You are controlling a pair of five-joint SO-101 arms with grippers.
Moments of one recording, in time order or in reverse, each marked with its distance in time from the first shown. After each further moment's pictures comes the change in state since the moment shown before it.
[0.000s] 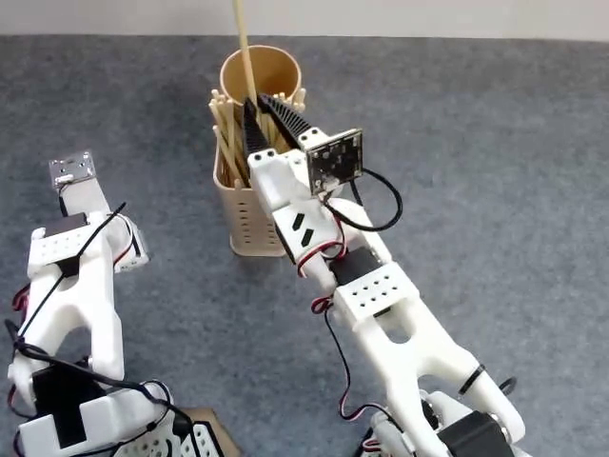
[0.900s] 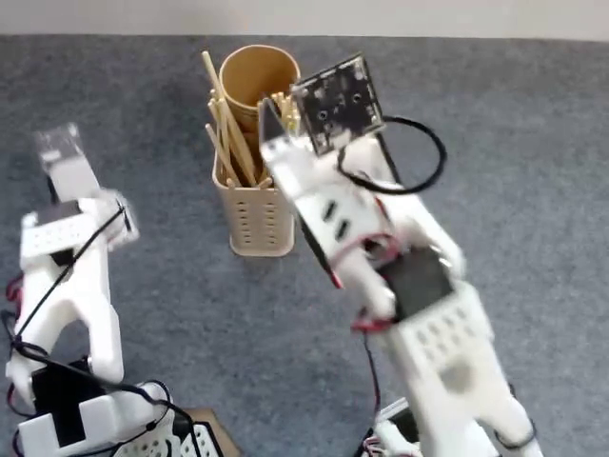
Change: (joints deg) left arm 0.0 0.3 -10.7 -4.1 0.0; right arm 0.4 -16.2 -37.0 70.5 15.6
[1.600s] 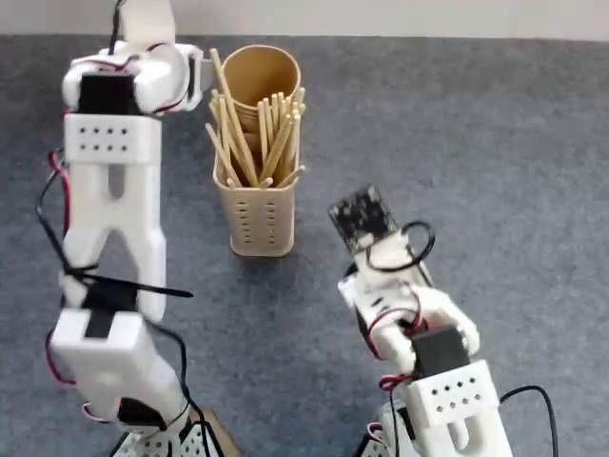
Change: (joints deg) left arm 23.0 27.8 -77.0 29.3 -8.1; right arm 12.0 -28.9 56.0 5.2 3.5
